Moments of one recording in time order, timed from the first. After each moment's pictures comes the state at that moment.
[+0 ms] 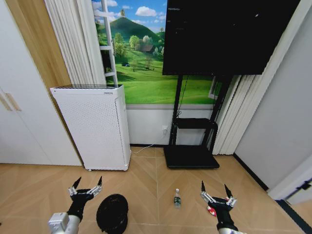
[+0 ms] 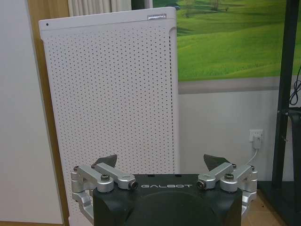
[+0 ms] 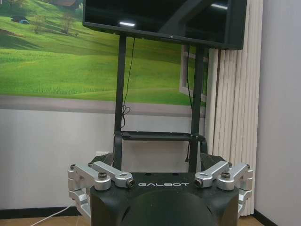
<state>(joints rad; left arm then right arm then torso) 1.82 -1.29 -0.74 -2.32 -0.31 0.14 -0.11 -1.87 1.52 0.64 2.19 0.05 0.21 0.19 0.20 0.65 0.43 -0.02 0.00</state>
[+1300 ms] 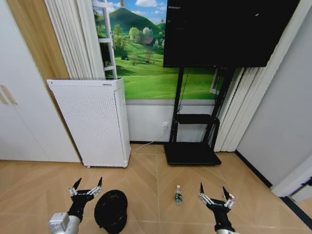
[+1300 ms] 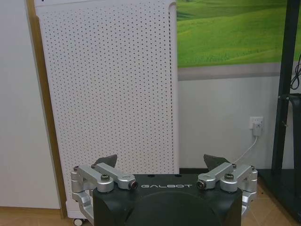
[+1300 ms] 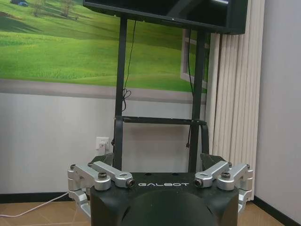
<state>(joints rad) 1.81 -1.29 -0.74 -2.30 -0.32 0.14 -0.10 -1.85 1.53 0.63 2.15 0.03 0.22 0.19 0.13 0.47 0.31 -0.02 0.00</state>
